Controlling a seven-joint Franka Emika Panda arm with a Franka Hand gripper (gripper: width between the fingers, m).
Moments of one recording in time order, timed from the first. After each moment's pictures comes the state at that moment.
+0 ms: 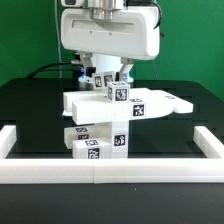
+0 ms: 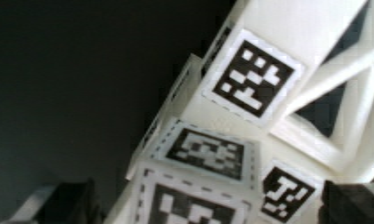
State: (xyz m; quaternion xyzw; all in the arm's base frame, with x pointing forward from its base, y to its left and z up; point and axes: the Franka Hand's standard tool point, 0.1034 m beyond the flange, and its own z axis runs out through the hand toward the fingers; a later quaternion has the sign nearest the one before) arm 0.508 -0.033 0.122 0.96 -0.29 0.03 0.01
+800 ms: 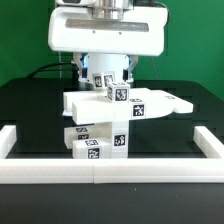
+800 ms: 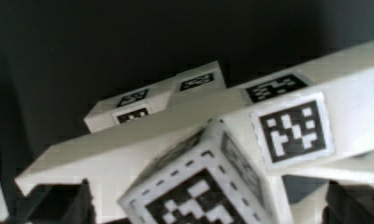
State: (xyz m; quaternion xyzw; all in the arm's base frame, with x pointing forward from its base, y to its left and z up) arm 0.506 -0.033 0.122 1.00 0.00 0.02 0.02
